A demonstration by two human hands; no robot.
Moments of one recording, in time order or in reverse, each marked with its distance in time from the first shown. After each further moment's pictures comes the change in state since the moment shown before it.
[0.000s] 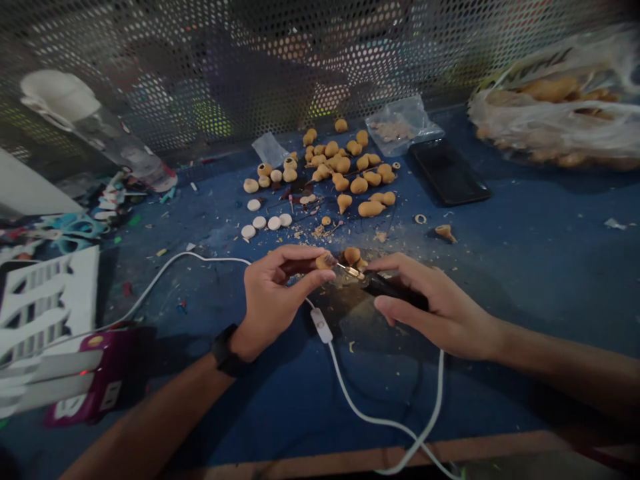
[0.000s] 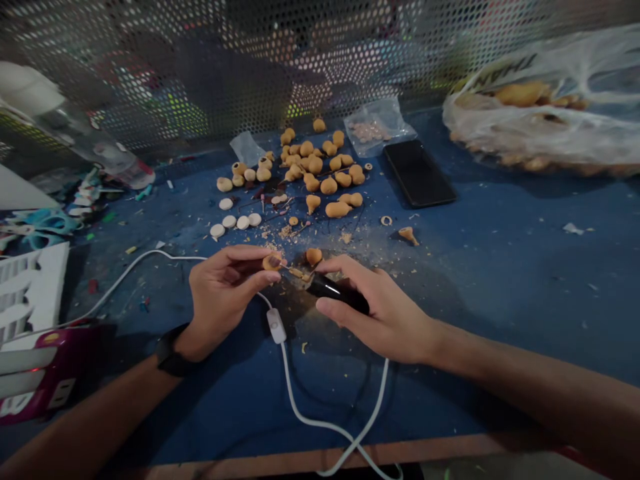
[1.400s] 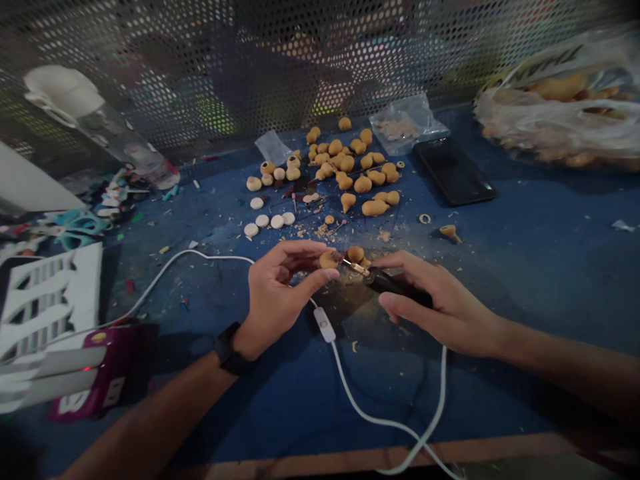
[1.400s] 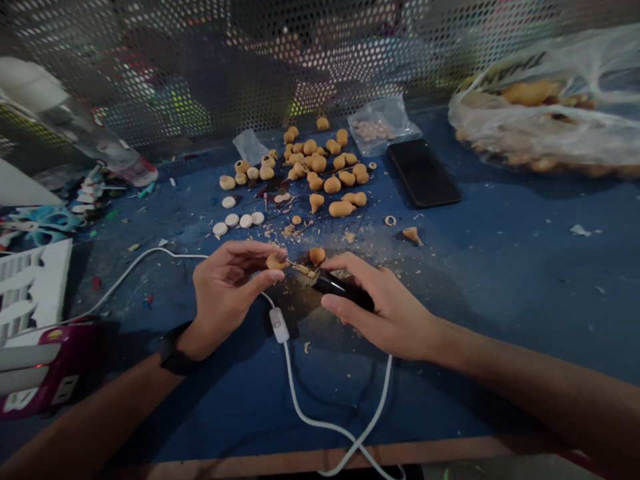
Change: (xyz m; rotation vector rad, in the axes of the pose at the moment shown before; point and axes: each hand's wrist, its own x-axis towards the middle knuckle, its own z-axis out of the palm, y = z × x) left_hand -0.001 0.001 -0.001 -0.009 -0.043 -0.043; right_hand 0.002 0.004 0.000 0.039 -0.017 0.051
